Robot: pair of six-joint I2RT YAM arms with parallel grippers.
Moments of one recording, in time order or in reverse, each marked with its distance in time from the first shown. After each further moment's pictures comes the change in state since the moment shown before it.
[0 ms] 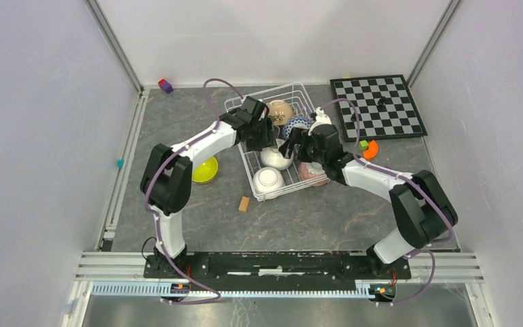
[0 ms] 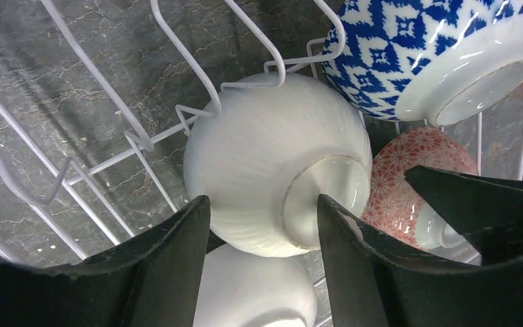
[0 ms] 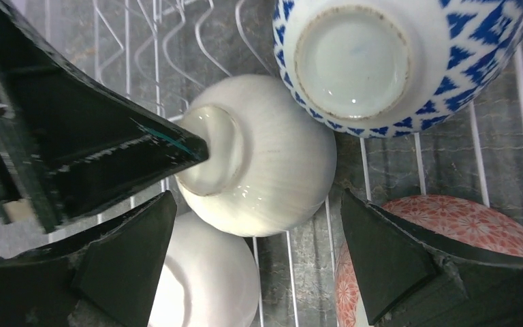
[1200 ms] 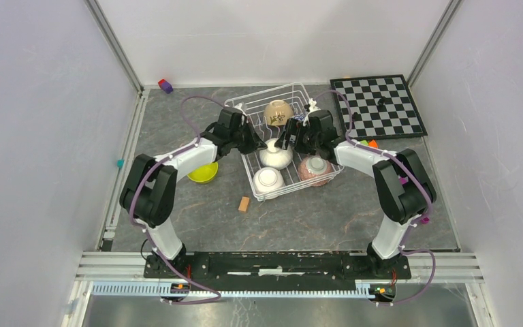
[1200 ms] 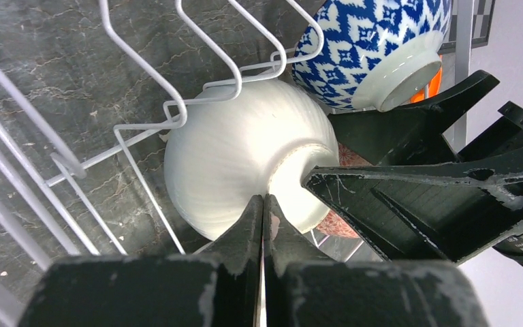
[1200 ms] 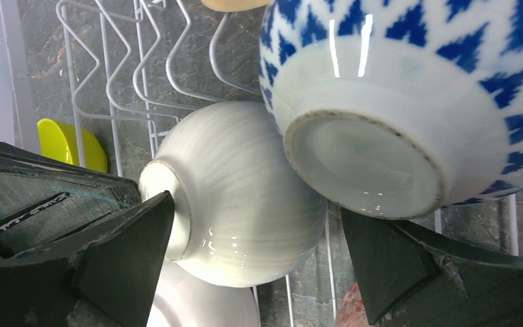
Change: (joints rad) left arm 0.097 -0.168 -0.351 0.416 0.179 -0.135; right arm -0.077 0.240 0.227 -0.135 -0.171 0.000
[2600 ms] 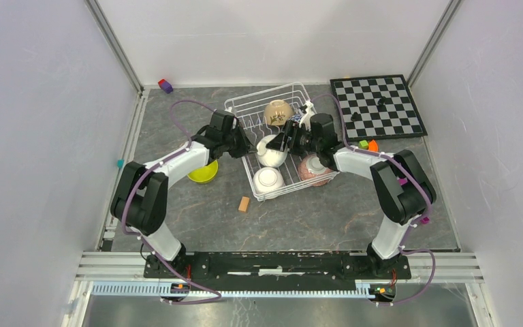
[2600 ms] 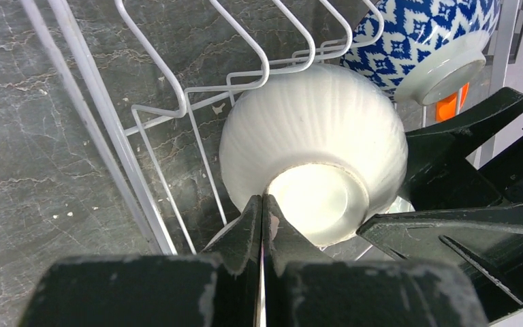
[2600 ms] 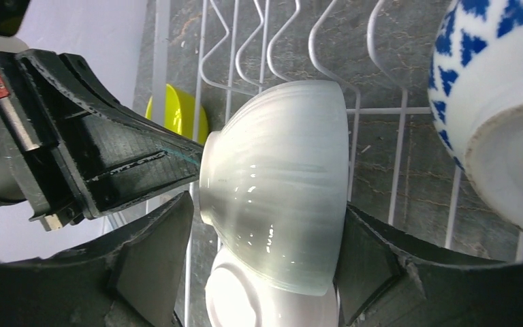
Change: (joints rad) left arm 0.038 -0.095 -0.083 -0.057 -0.042 -0.014; right arm 0.023 -0.005 -0.072 0.240 -0.255 0.131
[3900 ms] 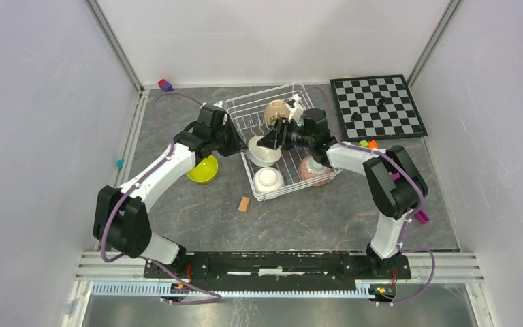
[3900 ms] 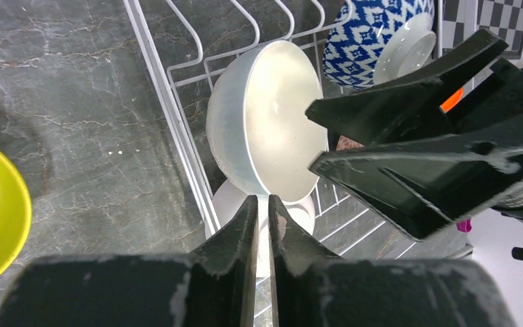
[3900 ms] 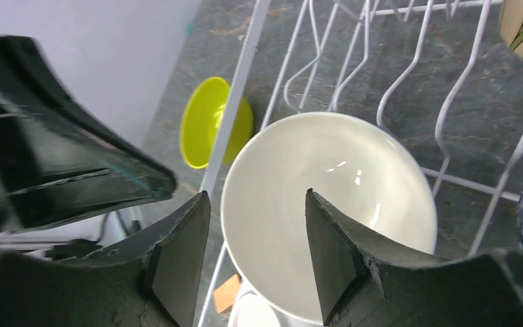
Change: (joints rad) left arm 0.000 -0.193 0.054 -0.258 -0.070 0.053; right arm 0.027 0.068 0.061 0.158 -0.142 -0.034
